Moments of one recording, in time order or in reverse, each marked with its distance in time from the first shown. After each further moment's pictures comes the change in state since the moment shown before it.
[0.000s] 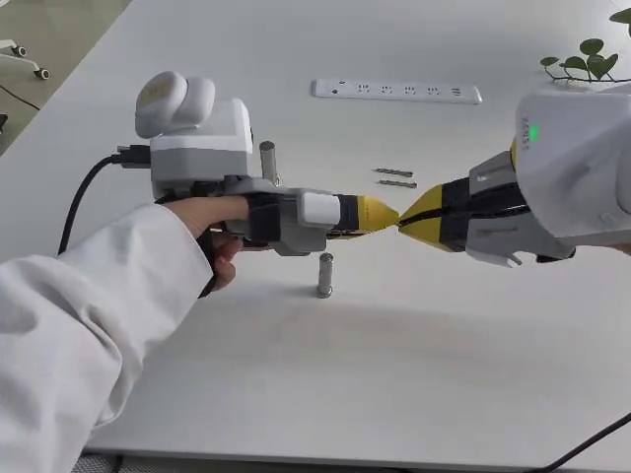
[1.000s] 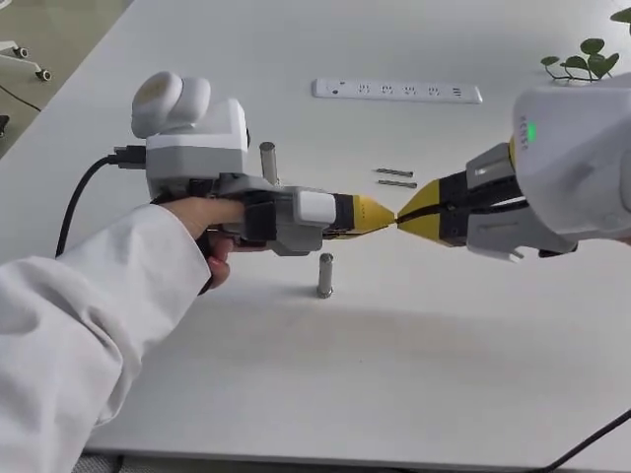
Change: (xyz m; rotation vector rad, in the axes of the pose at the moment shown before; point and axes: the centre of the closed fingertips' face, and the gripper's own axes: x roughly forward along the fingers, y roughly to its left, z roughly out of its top) left arm -0.001 0.000 -0.001 -0.031 0.007 -0.007; right arm -0.004 0.004 0.007 -0.075 0.006 0.016
